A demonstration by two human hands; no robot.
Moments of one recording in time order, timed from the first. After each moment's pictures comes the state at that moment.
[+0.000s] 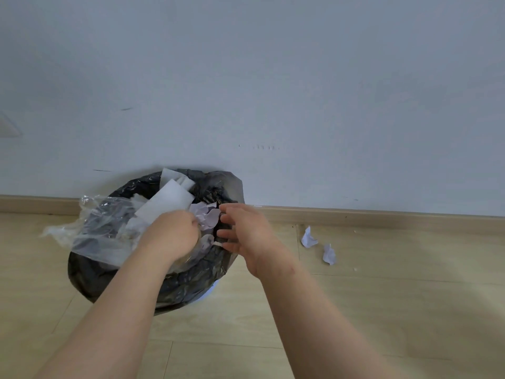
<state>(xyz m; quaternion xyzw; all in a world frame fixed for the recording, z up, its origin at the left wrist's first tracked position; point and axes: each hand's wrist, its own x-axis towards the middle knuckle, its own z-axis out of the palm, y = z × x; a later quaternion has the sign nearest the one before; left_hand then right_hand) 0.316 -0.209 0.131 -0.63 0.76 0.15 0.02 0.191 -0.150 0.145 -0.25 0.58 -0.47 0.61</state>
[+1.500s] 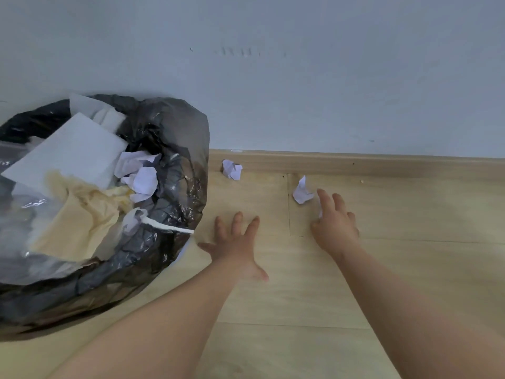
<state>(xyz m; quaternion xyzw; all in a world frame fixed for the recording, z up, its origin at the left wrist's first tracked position) 0.192 -0.170 -0.059 -0.53 0.75 0.27 0.27 0.015 -0.123 -0.052 -0.39 0.88 -0.07 0.25</state>
